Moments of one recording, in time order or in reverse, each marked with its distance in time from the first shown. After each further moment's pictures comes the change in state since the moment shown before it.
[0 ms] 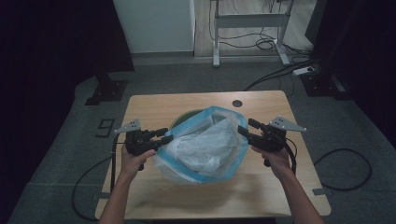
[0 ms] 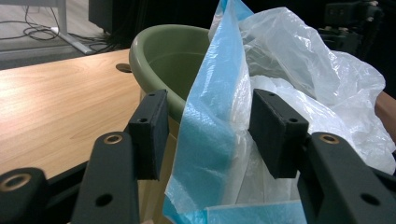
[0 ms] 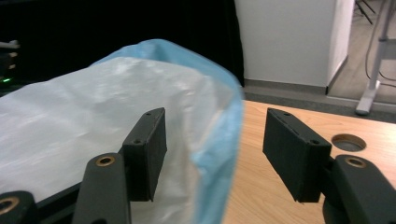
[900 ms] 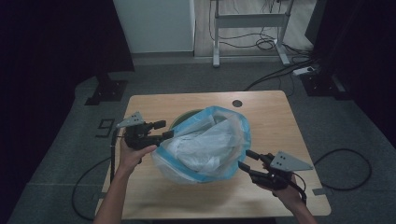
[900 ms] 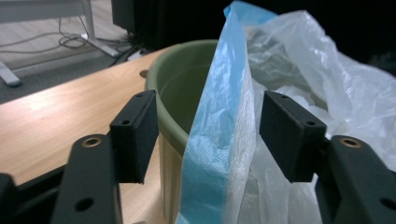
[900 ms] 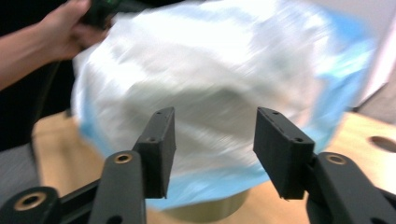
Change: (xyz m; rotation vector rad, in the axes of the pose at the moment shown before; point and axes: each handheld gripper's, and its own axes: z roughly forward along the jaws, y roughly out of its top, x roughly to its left) left arm -0.013 0.028 0.003 0.067 0.121 0.105; right arm 0.056 -0.042 -0.064 0.029 0.132 -0.220
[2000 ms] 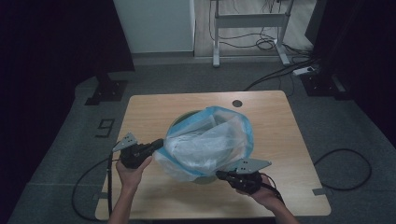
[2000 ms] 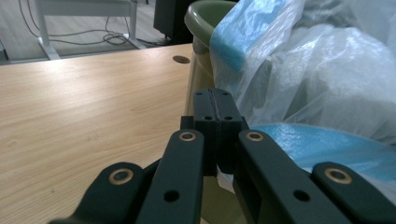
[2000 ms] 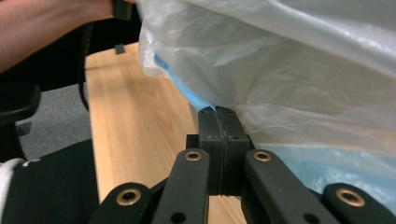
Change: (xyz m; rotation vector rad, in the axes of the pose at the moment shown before) left arm -0.011 -0.066 -0.012 -0.078 0.138 -0.109; right arm 0.028 -0.034 0.067 0.243 0.252 -0.036
